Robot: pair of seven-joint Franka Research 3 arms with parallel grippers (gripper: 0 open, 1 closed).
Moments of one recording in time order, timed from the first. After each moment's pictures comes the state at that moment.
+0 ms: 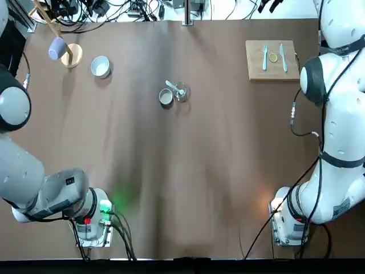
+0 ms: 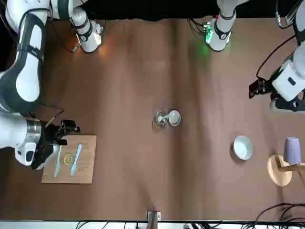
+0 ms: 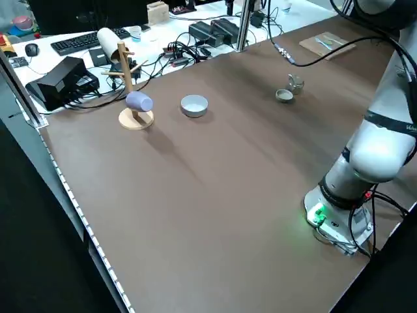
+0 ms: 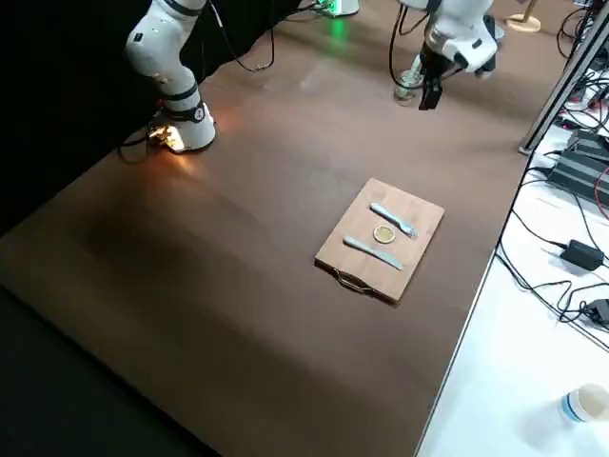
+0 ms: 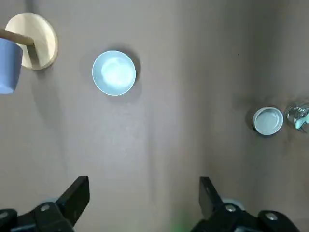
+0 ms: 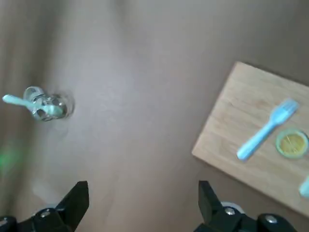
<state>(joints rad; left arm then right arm) 0.26 0.14 -0.38 -1.45 0.05 1.52 -0.06 0.39 0.66 -0.56 -1.00 0.64 1.41 -0.45</state>
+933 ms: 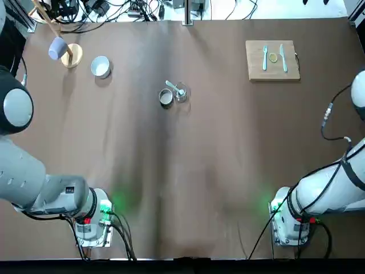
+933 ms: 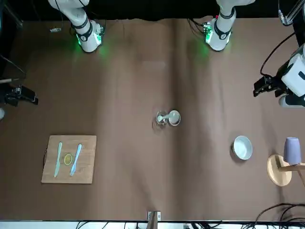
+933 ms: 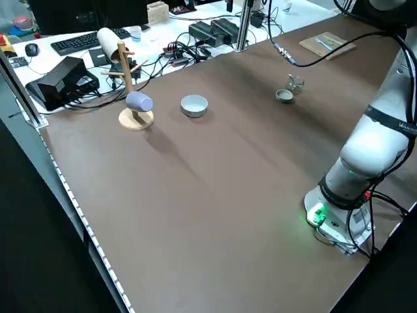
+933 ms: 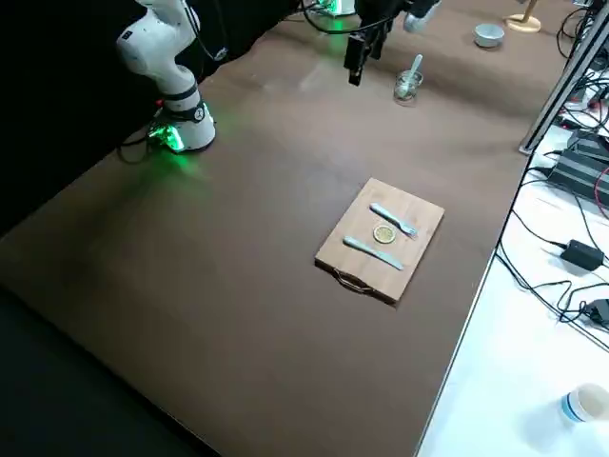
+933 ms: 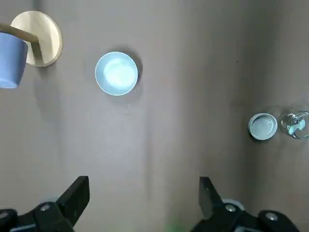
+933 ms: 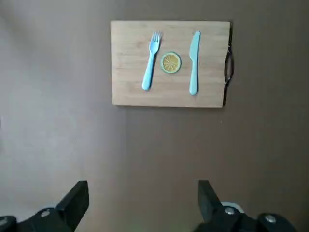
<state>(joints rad) 0.04 0.11 -0.12 -1.45 0.00 1.52 -0.06 0.06 0.20 -0.13 -1.34 0.07 1.46 -0.09</state>
